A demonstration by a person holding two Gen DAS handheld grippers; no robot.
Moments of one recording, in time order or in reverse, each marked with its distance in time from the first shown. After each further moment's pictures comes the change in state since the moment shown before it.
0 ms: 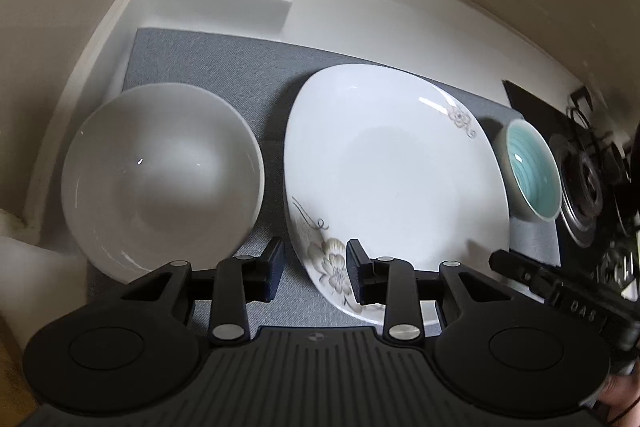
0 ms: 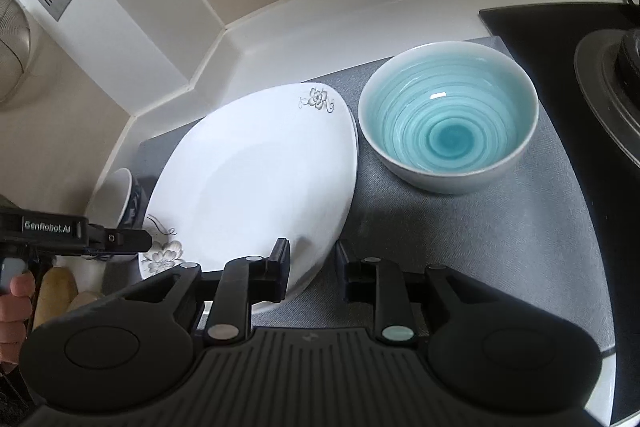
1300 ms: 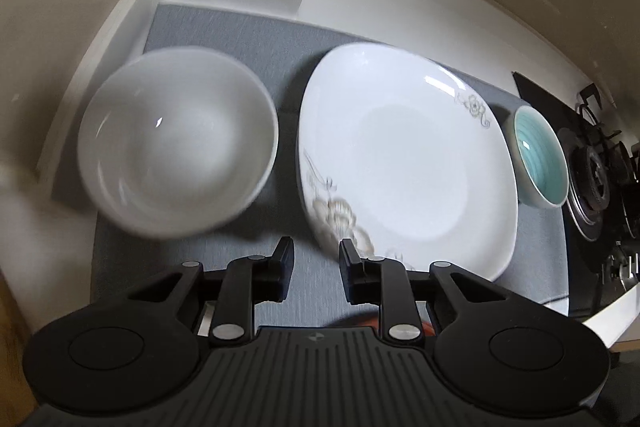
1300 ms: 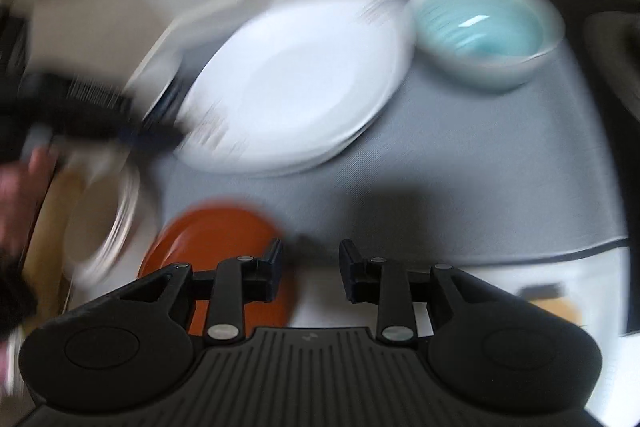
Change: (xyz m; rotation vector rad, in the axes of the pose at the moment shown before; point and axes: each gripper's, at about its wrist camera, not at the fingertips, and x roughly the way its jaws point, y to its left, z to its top) left arm -0.005 0.002 -0.021 -0.059 0.030 0.028; right arm -0.018 0.032 -0.067 -0.189 0.209 0.034
